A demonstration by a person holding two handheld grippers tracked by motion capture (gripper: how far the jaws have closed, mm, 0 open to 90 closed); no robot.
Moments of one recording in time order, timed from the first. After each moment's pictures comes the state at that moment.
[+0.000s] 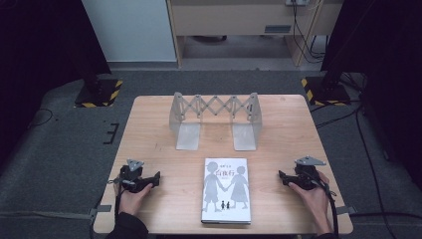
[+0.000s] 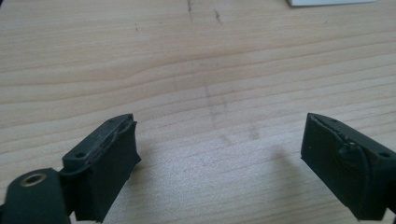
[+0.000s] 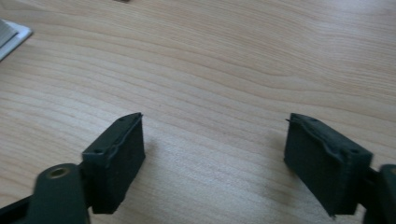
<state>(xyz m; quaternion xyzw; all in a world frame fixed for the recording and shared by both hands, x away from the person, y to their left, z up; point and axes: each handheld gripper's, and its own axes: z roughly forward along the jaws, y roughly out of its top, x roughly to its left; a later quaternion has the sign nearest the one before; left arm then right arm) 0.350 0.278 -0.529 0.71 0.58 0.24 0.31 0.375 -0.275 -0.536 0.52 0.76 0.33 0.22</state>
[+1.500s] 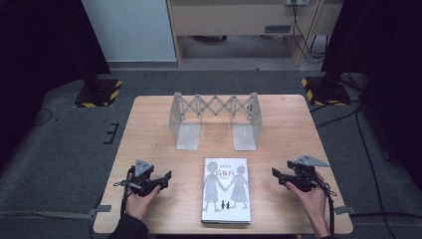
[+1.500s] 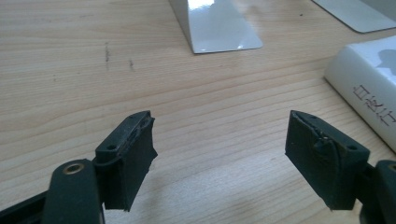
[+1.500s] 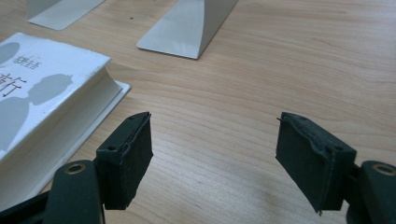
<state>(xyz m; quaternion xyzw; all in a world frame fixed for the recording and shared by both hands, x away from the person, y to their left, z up) 0.336 0.246 -0.510 0.72 0.53 0.22 0.40 0.361 -0.258 -0.509 0.49 0.74 0.43 0.19</state>
